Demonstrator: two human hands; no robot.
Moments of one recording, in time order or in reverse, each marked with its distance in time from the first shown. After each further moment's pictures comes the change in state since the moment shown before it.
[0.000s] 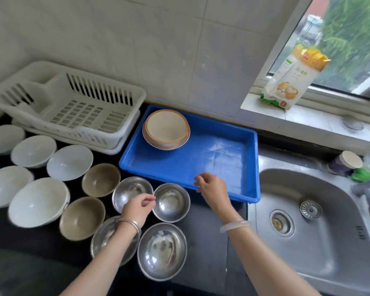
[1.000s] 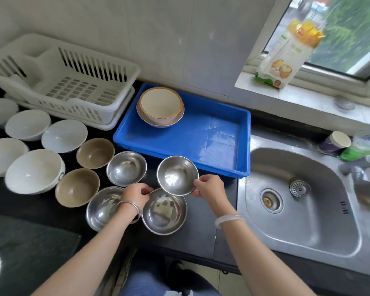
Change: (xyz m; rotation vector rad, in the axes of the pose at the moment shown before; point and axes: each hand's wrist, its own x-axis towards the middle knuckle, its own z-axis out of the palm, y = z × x) left_hand -0.021 -0.025 0.022 0.321 -0.041 0.055; right_hand -0.057 0.040 -0.011 0.106 -0.041 0.224
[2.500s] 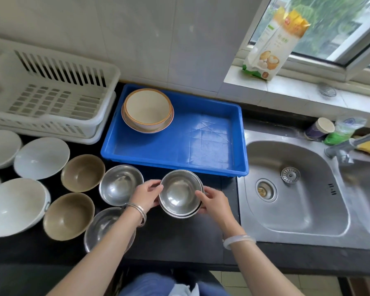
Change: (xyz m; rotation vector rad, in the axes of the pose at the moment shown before) left_hand 0.027 0.041 -0.011 -0.631 -0.222 -0.123; right_hand 0.001 0.031 0.016 0.257 0.016 0.027
